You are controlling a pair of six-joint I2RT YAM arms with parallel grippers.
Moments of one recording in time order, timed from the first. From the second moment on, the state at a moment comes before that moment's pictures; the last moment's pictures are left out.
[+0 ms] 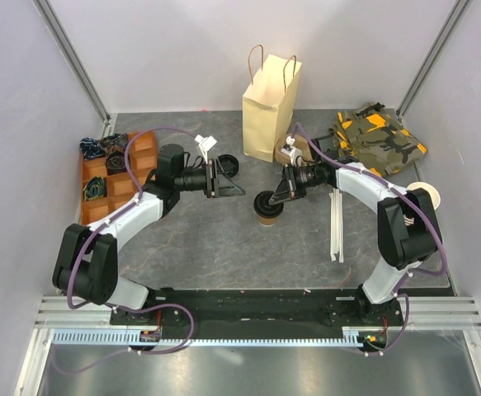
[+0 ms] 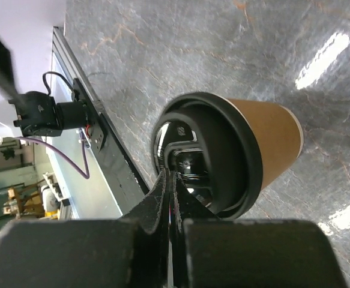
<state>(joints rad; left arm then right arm) -0.35 1.43 0.86 0.21 0.97 -0.66 0.32 1.72 1.19 -0.44 -0.90 0.24</state>
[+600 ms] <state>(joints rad) -0.50 1.51 1.13 -0.19 0.75 -0.40 0.31 1.77 1.15 -0.39 -0.97 0.24</state>
